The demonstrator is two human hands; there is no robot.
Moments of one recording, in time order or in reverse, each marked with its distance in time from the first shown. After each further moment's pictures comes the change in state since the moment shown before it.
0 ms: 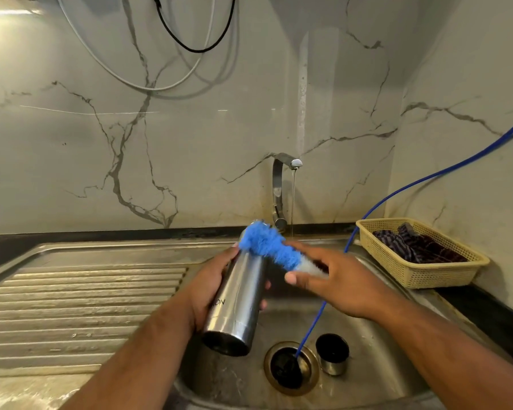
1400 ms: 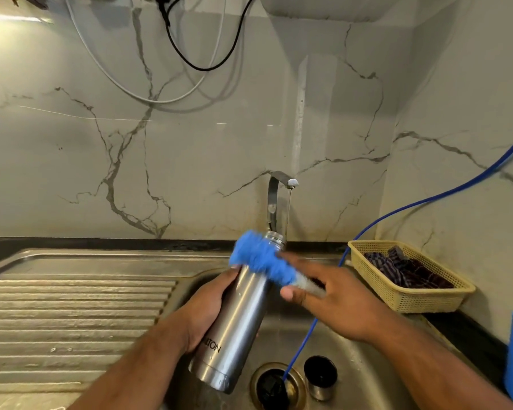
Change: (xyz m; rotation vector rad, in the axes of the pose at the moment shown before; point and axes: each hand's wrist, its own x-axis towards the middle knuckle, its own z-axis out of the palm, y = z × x) left_hand -0.019 0.004 0.016 0.265 0.070 0.146; right_hand -0.001 0.001 -0.011 -0.074 -0.020 -0.084
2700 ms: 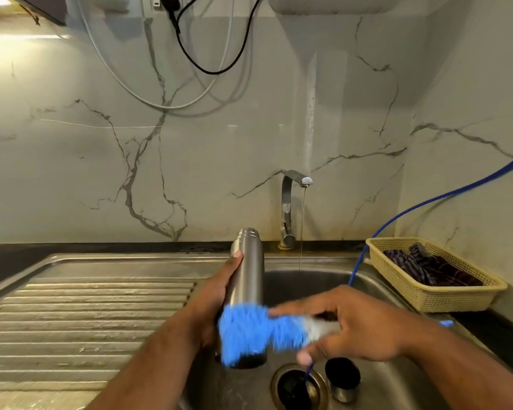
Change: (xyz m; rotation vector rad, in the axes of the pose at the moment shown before) left_hand 0.022 -0.011 -0.024 -0.273 0.050 -0.136; right_hand -0.004 -0.014 -0.003 0.080 -0.460 -0.069
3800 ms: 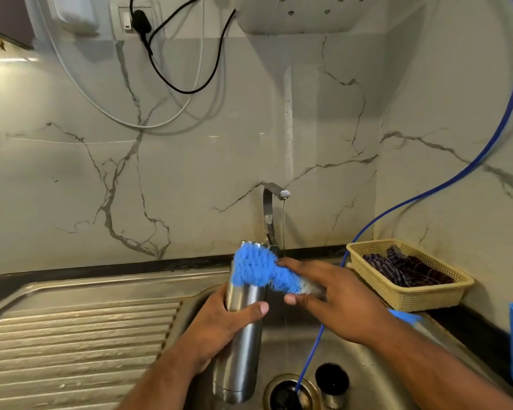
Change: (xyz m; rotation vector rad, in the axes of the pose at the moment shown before) left_hand -0.015 -0.005 0.025 0.537 -0.012 0.383; right_hand 0.014 0.040 0.002 -0.274 0.651 0.031
